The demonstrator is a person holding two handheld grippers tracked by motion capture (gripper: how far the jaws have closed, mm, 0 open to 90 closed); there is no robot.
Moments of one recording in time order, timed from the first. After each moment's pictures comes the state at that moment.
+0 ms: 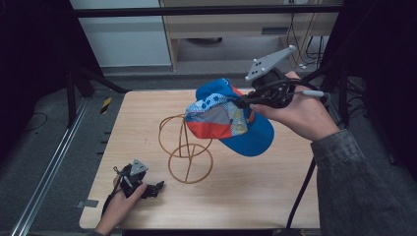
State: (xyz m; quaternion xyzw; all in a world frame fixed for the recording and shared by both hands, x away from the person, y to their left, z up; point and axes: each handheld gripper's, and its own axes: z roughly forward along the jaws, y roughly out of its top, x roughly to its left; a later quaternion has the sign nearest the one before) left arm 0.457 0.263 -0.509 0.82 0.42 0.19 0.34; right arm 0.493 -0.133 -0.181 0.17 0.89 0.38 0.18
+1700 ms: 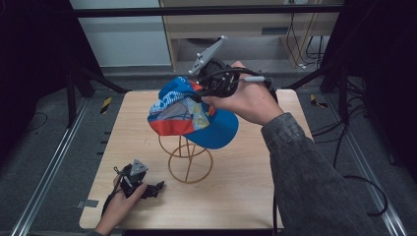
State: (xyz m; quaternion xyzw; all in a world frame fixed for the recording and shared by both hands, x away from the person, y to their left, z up) left arm 0.457 0.263 -0.509 0.82 0.42 0.19 0.34; right arm 0.523 -0.038 -0.178 0.12 0.91 0.36 0.16
